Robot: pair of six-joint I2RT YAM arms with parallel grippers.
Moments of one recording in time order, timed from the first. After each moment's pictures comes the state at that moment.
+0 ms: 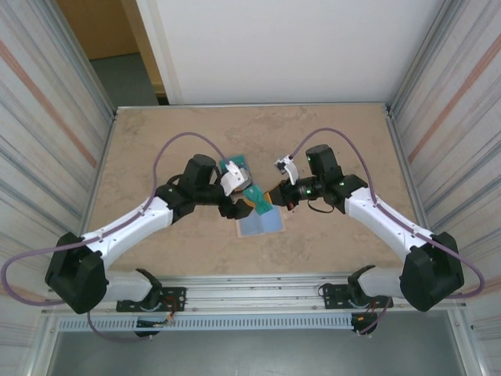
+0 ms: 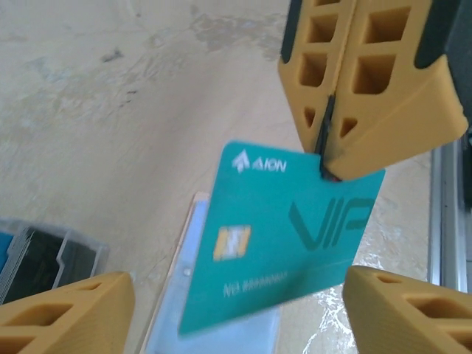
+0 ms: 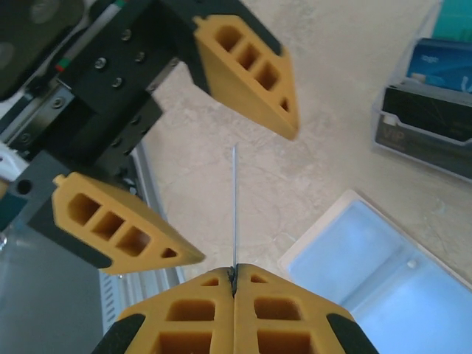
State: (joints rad) left arm -0.65 1.31 0.90 -0.26 0.51 0.27; right arm 0.51 1.28 0.94 -0.39 -0.80 0.06
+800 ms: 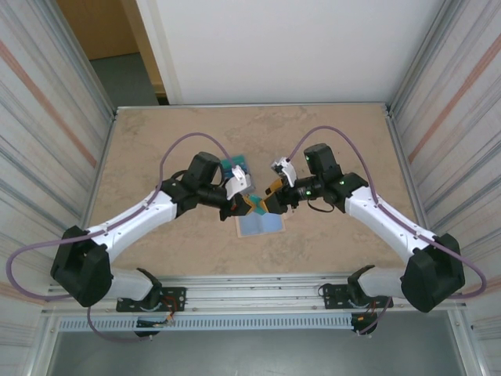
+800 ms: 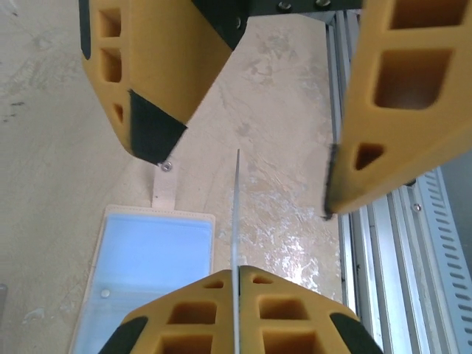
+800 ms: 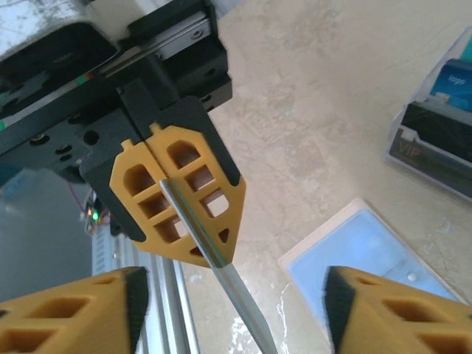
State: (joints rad) left arm -0.65 1.34 0.95 -0.36 0.72 0.34; right arm 0.52 1.26 0.95 -0.41 -0.79 -0.03
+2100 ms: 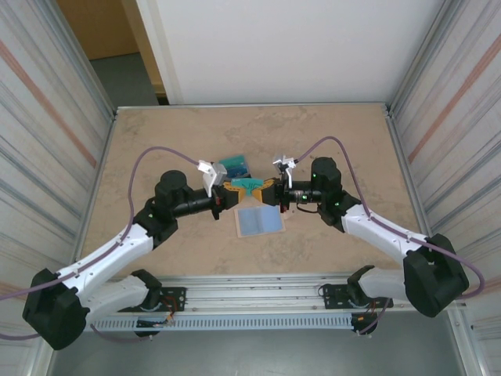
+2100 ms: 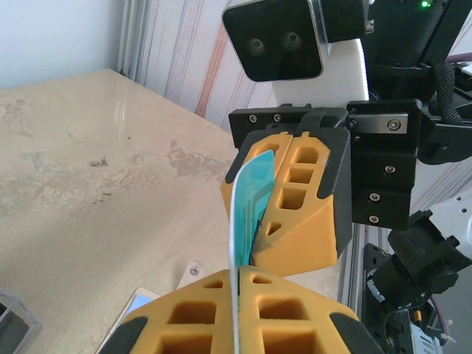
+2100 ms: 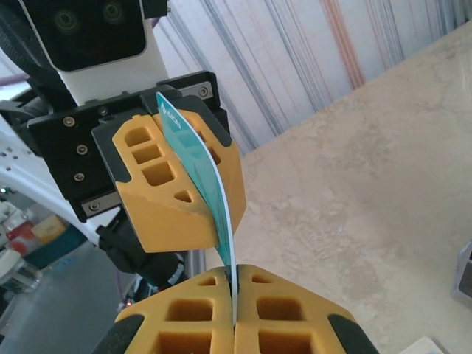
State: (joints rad) left arm -0.63 1.01 0.64 0.20 0.58 -0.21; right arm 0.58 1.23 0.68 0.38 -0.87 0.38
